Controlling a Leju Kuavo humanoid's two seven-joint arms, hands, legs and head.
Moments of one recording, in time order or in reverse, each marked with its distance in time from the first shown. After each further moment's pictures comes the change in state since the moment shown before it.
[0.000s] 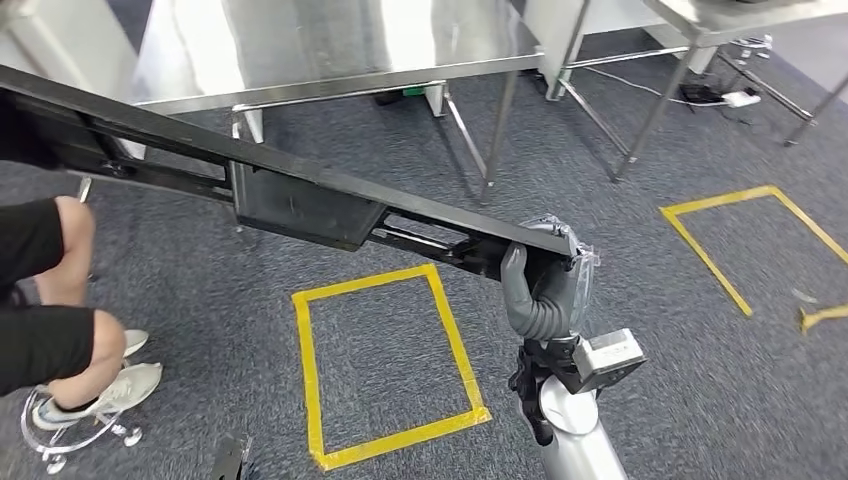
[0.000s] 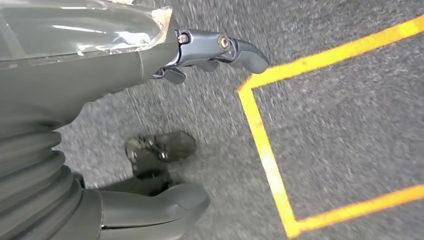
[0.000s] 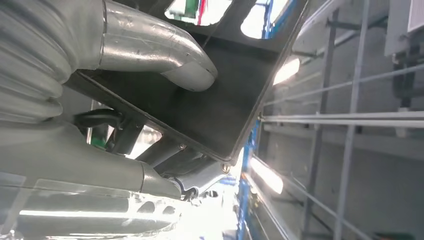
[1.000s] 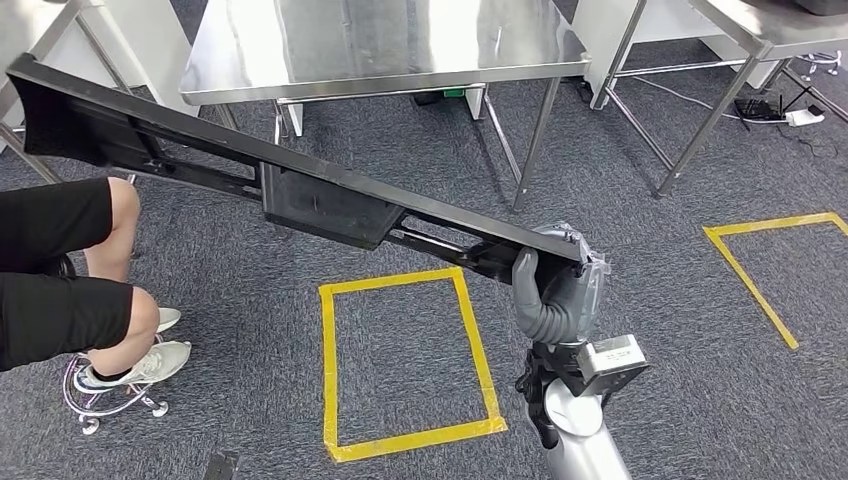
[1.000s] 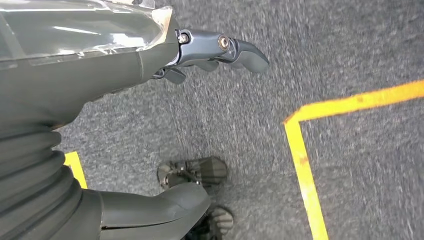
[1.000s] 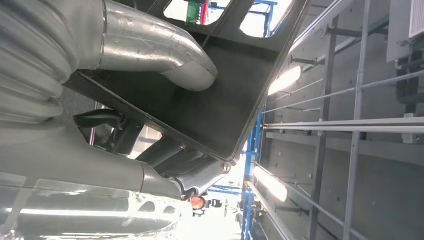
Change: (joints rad) left arm 0.096 -0.068 0.555 -0.109 -0.616 -0.110 0.141; right arm 0.014 -0.019 -0.011 0.018 -0.014 -0.056 -0.029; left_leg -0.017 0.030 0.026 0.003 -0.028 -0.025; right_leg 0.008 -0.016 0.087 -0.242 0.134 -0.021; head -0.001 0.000
